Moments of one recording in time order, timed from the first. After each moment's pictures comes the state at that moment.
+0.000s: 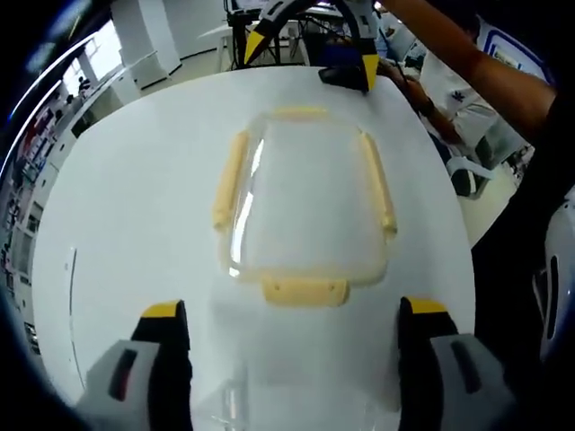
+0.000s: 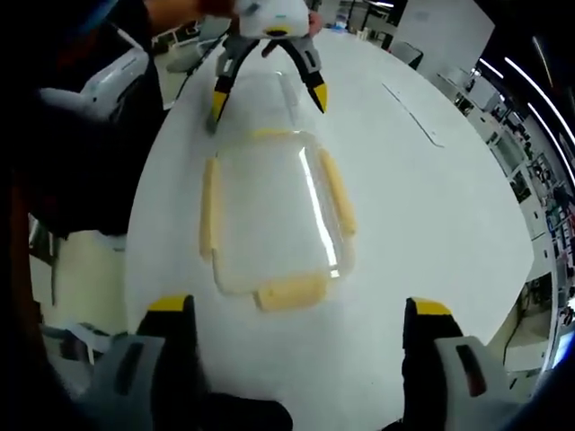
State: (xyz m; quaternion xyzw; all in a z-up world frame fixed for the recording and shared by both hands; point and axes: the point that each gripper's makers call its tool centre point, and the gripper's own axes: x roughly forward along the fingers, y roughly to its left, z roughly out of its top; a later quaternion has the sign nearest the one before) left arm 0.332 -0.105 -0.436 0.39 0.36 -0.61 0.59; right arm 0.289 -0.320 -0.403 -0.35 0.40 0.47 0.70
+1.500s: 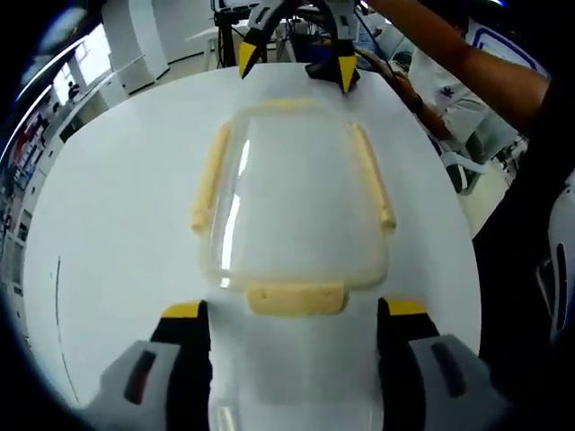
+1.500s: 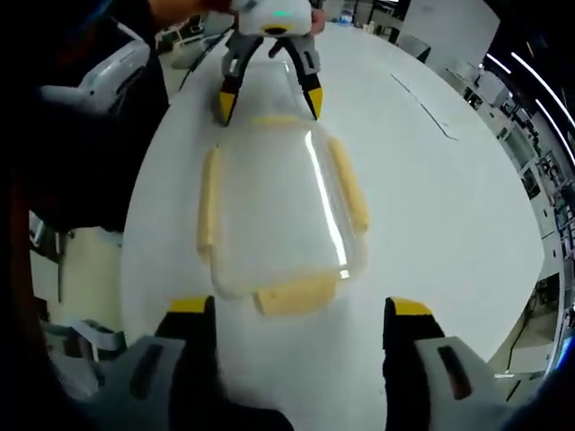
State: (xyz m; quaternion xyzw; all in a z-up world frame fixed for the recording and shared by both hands) left arm 0.324 -0.109 -0.452 0.38 0.35 -0.64 0.57; right arm 0.289 -0.313 -0.423 -0.35 0.42 0.48 0.68
